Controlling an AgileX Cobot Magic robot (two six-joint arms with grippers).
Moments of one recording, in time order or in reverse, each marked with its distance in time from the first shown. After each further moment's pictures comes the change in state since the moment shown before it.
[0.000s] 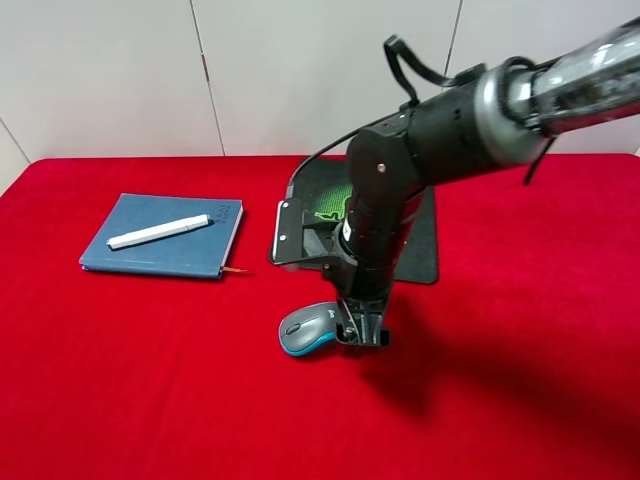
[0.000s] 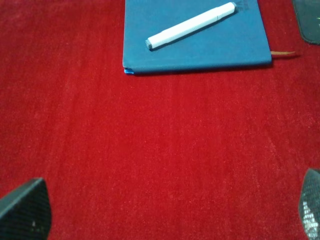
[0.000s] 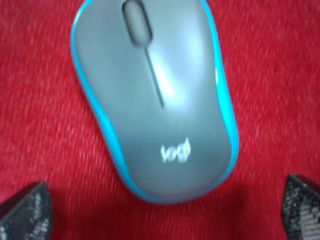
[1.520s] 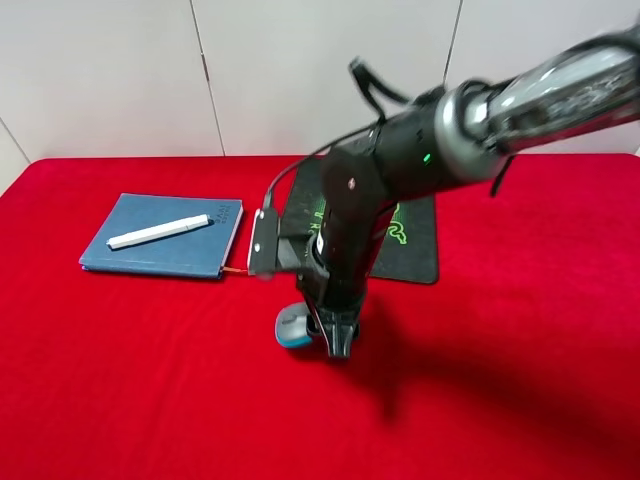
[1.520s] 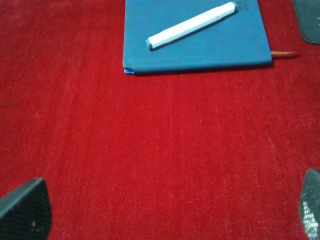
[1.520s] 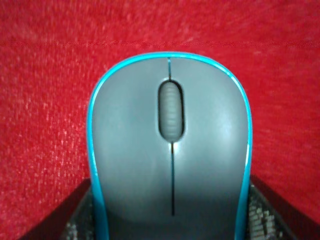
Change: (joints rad) left arm 0.000 0.000 0.000 0.005 0.000 0.000; right arm 0.047 0.017 -0.026 0.042 -0.040 0.038
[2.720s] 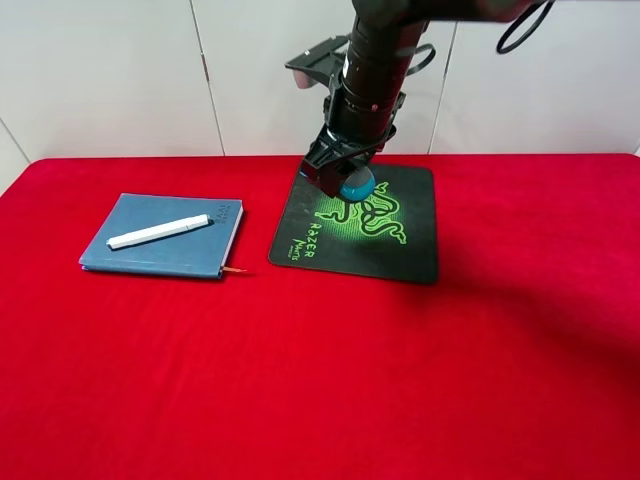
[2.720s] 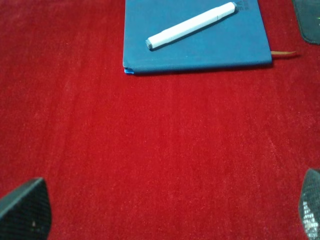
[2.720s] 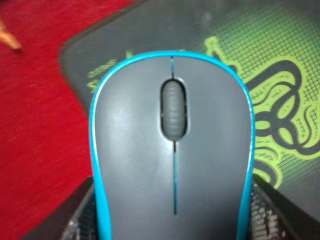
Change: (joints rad) left arm 0.000 0.000 0.000 0.000 0.000 0.000; right arm -0.220 0.106 -0.589 -0.119 0.365 0.515
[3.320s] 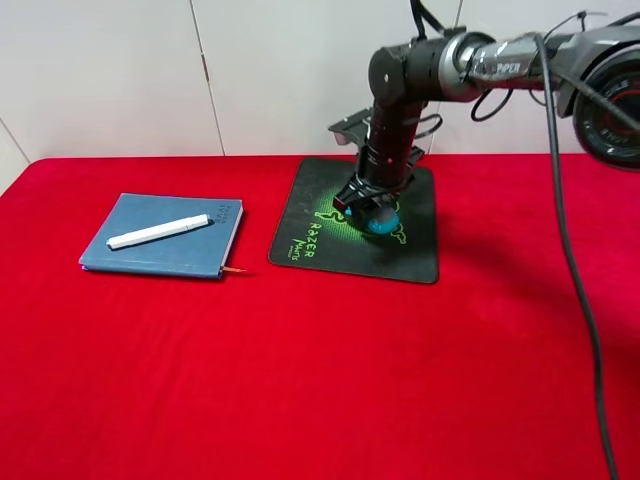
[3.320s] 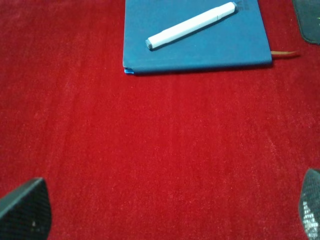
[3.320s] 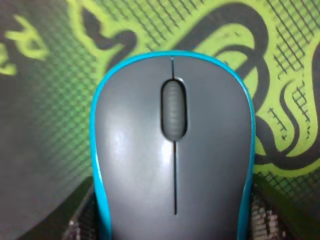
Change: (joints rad) left arm 0.000 0.000 0.000 0.000 0.000 0.000; right arm -0.141 0.262 -0.095 0.003 -0.036 0.026
